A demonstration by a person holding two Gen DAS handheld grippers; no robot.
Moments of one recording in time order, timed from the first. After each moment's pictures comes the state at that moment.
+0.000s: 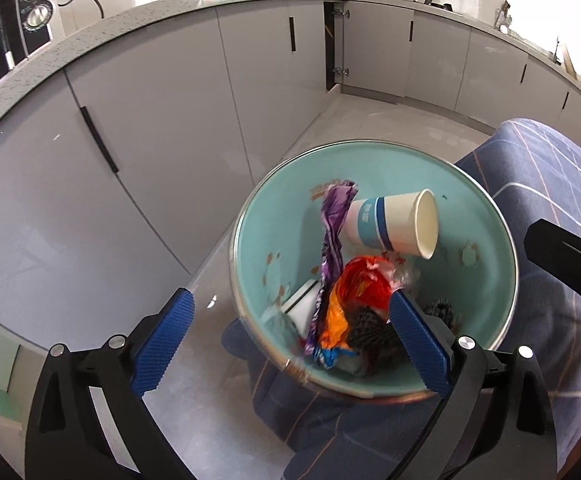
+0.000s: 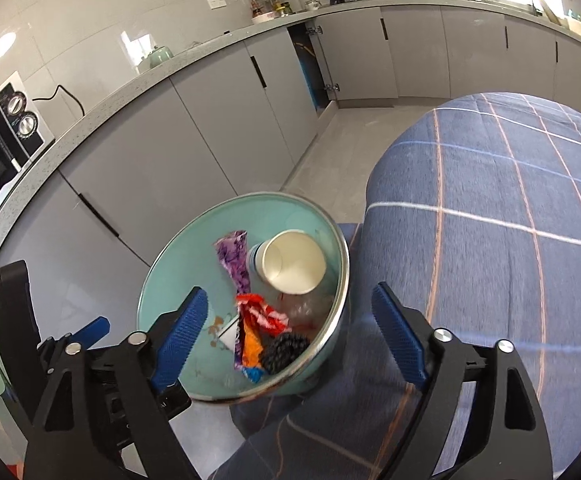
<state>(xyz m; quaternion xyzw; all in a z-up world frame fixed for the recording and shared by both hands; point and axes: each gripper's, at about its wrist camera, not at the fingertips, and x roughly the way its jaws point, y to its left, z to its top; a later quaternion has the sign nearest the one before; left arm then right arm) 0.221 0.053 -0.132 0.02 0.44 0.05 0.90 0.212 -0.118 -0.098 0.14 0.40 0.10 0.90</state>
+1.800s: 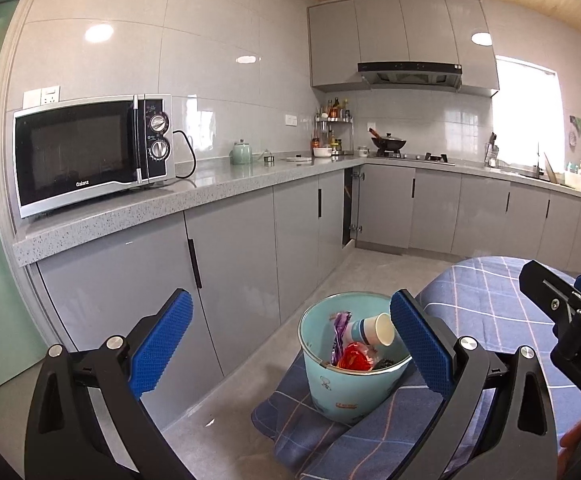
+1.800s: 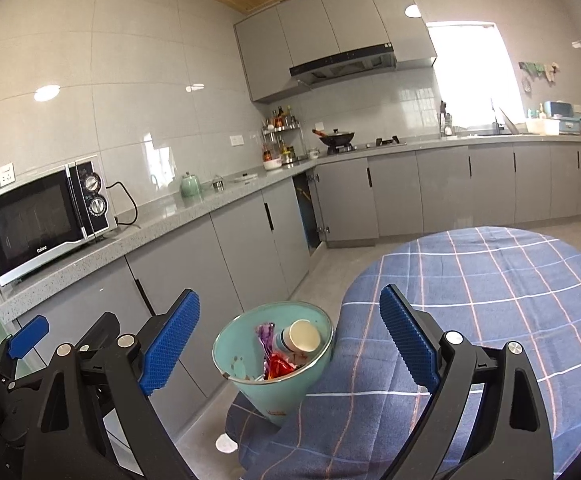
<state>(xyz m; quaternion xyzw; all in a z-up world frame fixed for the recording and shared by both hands) -0.006 0.058 0.021 0.00 0.15 0.08 0.99 -0.006 -0.115 0.028 0.11 0.14 0.05 0.98</state>
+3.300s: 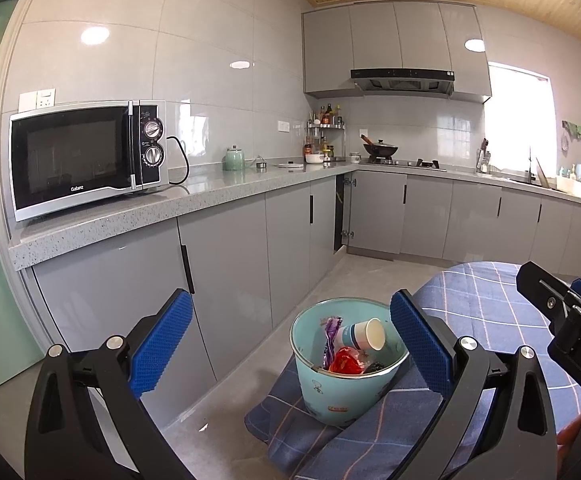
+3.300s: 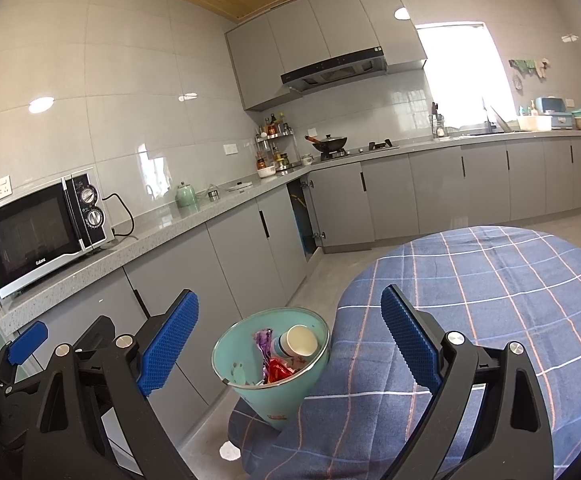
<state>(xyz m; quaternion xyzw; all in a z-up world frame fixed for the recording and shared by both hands) -0.011 0.057 0.026 0.00 0.14 0.07 0.99 -0.014 -0.121 0.030 0.13 0.13 0.04 0.98</state>
